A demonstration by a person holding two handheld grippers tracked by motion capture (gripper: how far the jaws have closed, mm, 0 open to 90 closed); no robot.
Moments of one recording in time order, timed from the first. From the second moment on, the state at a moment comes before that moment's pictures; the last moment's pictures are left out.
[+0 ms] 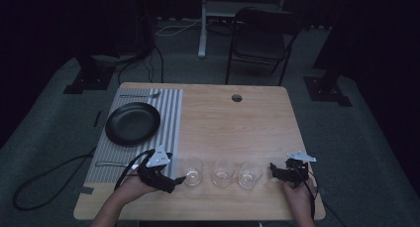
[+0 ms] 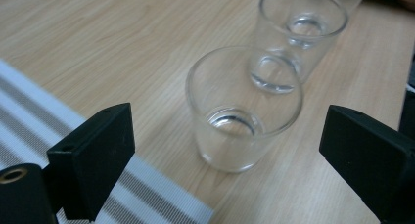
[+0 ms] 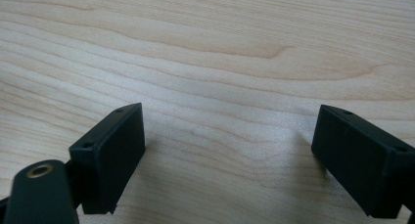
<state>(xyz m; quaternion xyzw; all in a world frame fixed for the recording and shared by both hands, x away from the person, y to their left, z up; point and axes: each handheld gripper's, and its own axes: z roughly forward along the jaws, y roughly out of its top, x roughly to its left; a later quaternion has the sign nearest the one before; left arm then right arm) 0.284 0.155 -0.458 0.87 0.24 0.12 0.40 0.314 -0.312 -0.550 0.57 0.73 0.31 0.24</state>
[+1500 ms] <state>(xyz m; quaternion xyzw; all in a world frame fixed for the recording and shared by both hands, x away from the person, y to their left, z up) 0.309 0.038 -0.449 0.93 0.14 0.08 0.34 0.314 -0.312 -0.550 0.57 0.73 0.31 0.24</state>
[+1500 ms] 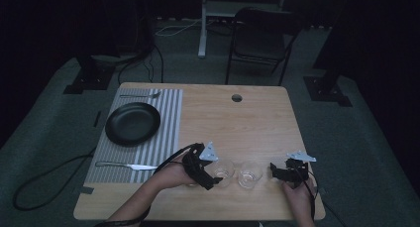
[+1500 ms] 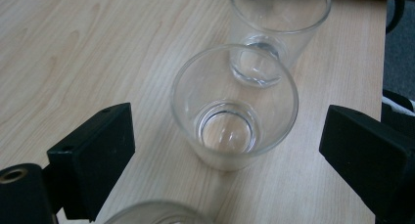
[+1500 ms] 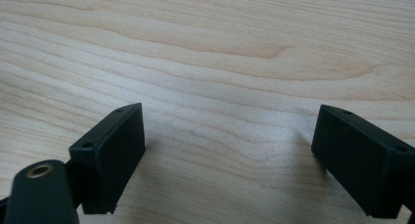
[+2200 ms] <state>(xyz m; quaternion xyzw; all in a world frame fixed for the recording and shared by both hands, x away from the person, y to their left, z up) 0.319 0.002 -0.458 0.95 0.13 0.07 0.27 0.314 -0.312 -0.550 0.56 0.73 0.31 0.24</state>
